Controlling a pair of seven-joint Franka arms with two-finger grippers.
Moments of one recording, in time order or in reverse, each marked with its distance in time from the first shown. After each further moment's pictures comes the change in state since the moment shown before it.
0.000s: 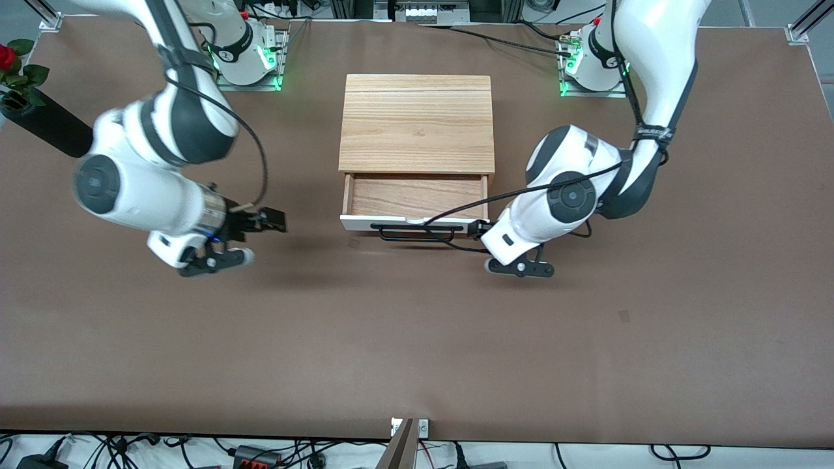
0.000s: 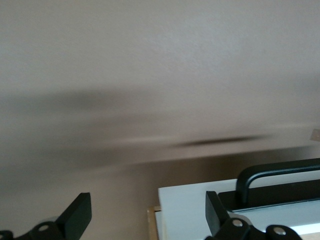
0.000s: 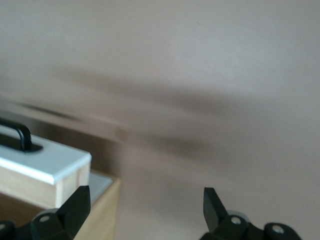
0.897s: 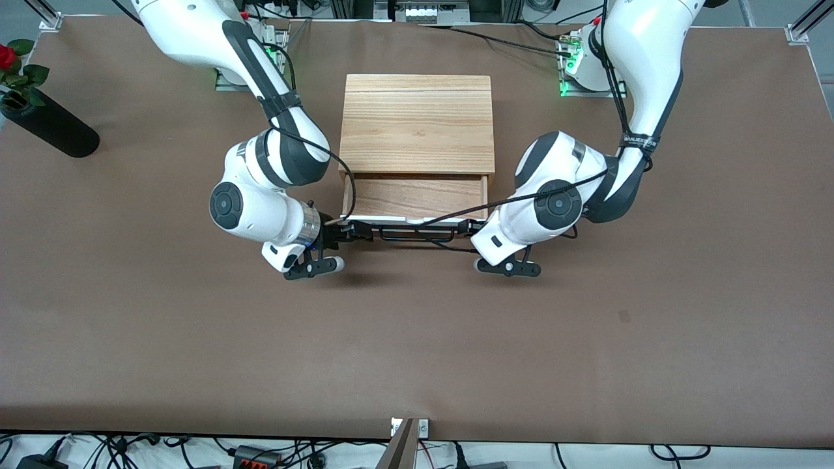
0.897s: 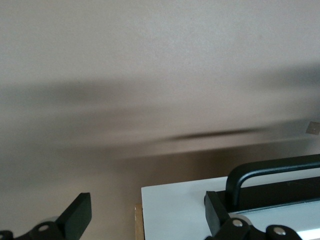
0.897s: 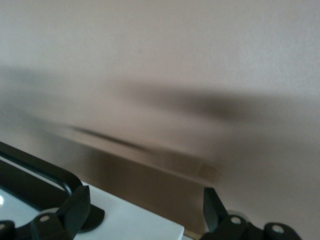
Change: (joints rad) left arm -0.018 0.026 0.000 0.008 -0.020 -0.003 0.000; right arm 0.160 0.147 0.002 -0.064 0.268 0.260 0.003
